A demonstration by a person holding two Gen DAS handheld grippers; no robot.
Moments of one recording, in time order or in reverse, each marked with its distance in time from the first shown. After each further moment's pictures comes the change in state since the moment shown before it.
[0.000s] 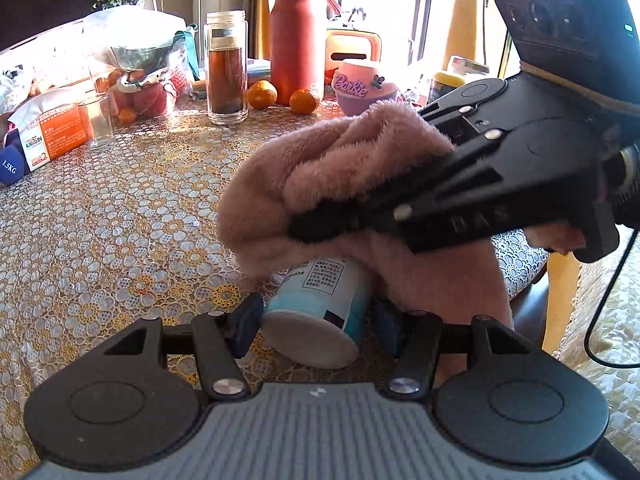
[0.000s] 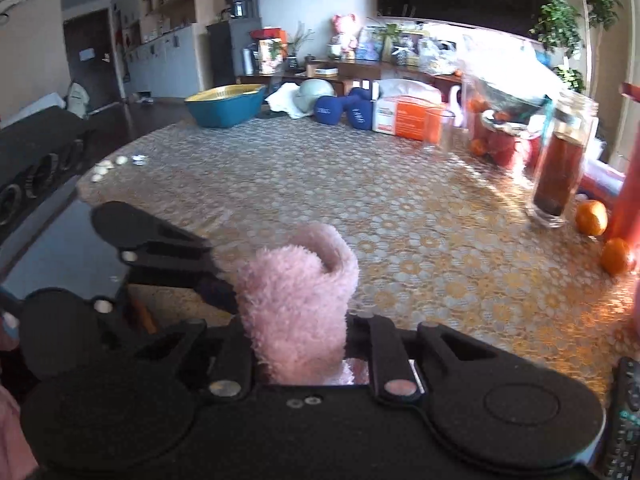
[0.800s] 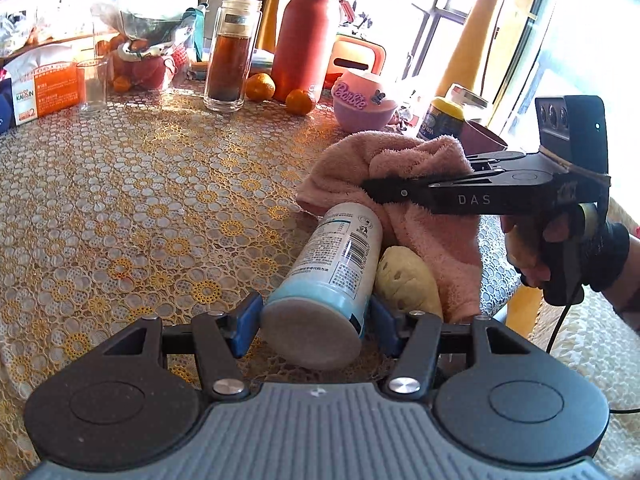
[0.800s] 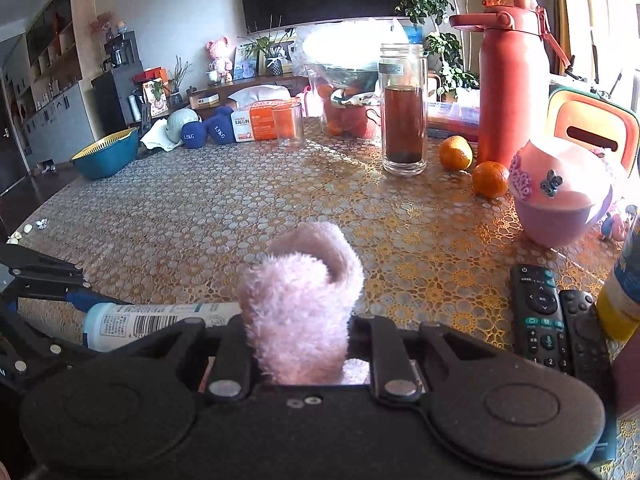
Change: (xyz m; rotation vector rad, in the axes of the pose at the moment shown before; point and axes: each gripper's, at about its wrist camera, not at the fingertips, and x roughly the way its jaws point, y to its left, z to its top) left arm 0.001 0.017 0.009 -0.165 0.013 -0.126; right arm -0.033 -0.069 -0.042 0.280 -0.064 -0.217
